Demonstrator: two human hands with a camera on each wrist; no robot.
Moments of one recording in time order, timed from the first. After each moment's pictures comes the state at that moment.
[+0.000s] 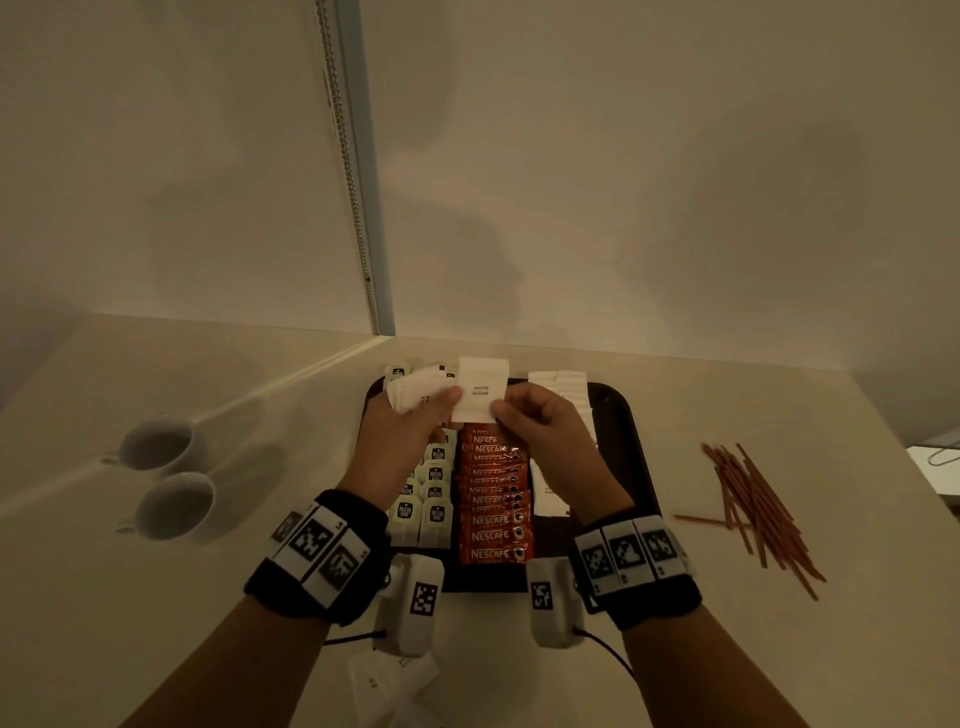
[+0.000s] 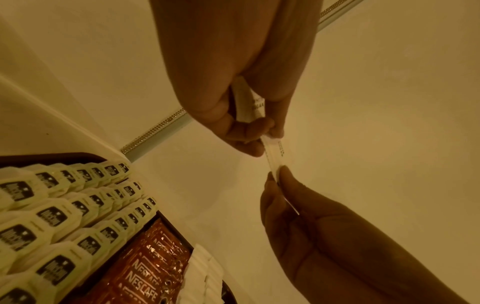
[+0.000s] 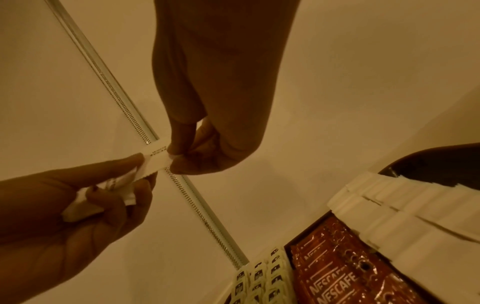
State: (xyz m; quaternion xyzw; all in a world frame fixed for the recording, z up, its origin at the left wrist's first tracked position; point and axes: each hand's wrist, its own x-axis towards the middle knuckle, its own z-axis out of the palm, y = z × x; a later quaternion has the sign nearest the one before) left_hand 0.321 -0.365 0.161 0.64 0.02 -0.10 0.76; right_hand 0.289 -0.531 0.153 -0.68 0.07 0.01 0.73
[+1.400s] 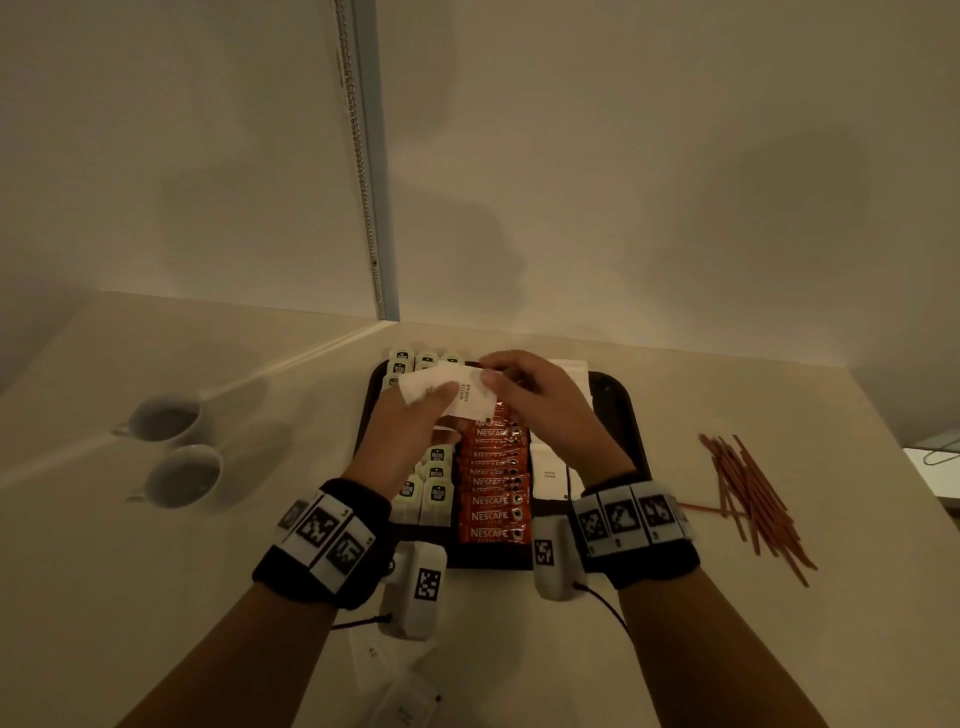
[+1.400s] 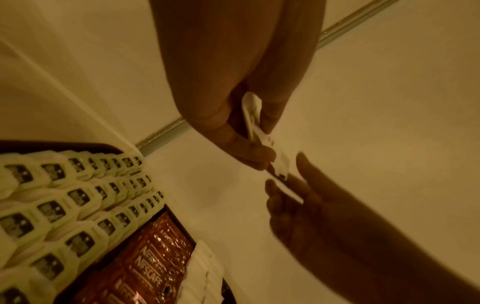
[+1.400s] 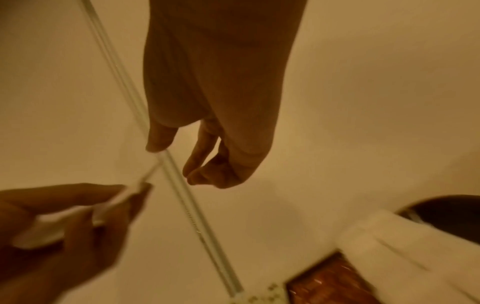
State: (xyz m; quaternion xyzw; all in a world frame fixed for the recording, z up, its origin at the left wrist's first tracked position) left_hand 0.304 -0.365 0.161 0.62 0.04 -0.15 0.77; right_hand 0.294 -0.529 0.170 -0.81 0.03 0.00 0.59
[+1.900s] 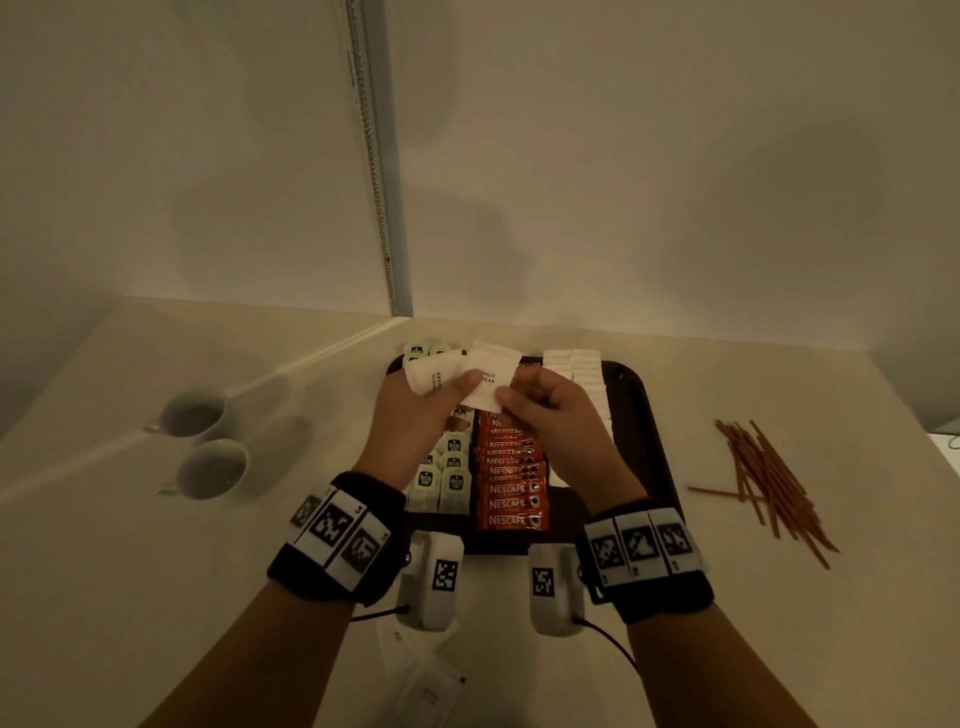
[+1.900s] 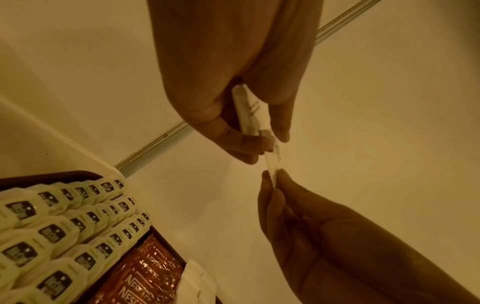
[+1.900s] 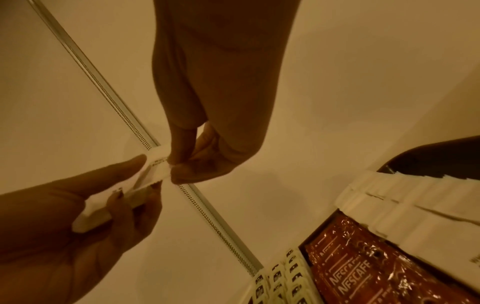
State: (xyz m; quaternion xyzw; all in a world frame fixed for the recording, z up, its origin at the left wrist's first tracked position) left_hand 0.294 -0.355 0.176 0.65 0.00 -0.09 0.76; right_hand 0.261 -0.508 0.165 -0.66 0.08 0.01 0.75
